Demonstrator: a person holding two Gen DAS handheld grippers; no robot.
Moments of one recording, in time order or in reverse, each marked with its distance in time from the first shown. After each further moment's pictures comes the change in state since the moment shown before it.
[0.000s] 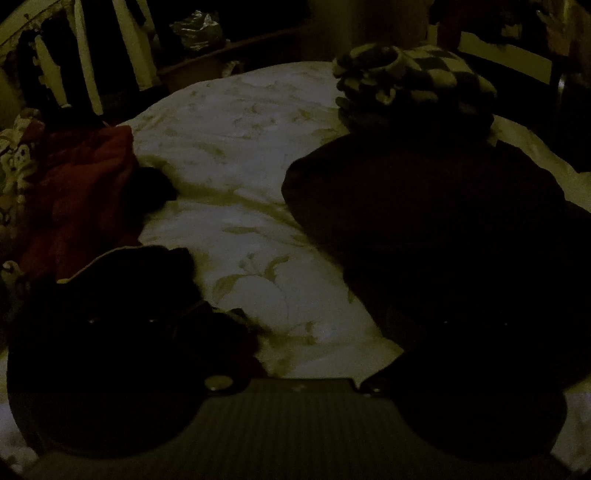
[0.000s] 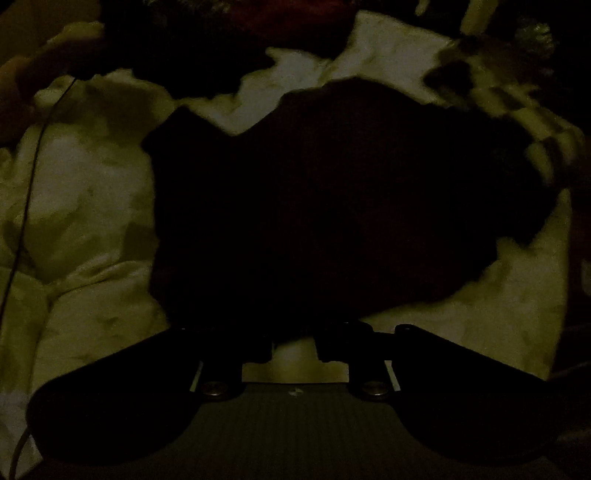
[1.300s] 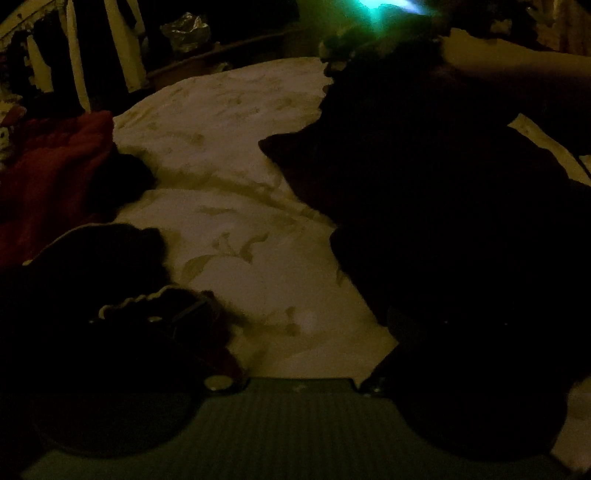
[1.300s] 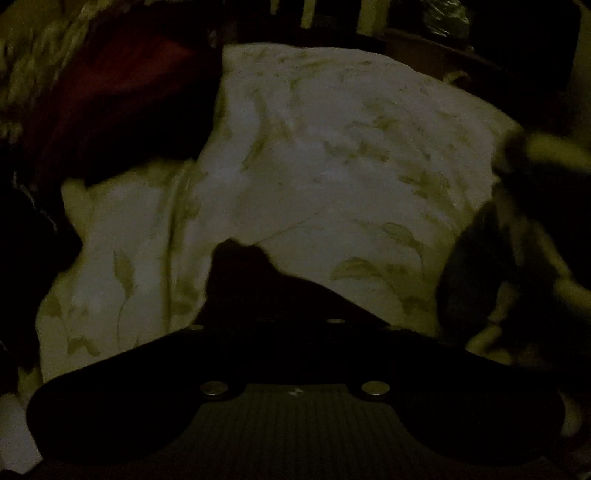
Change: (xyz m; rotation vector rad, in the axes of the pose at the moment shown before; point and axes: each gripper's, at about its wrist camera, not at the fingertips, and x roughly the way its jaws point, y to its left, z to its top) left arm 0.033 -0.009 -0.033 0.004 -0.027 -0.034; right arm 0.237 -0.103 0.254 0.351 -0.123 -0.174
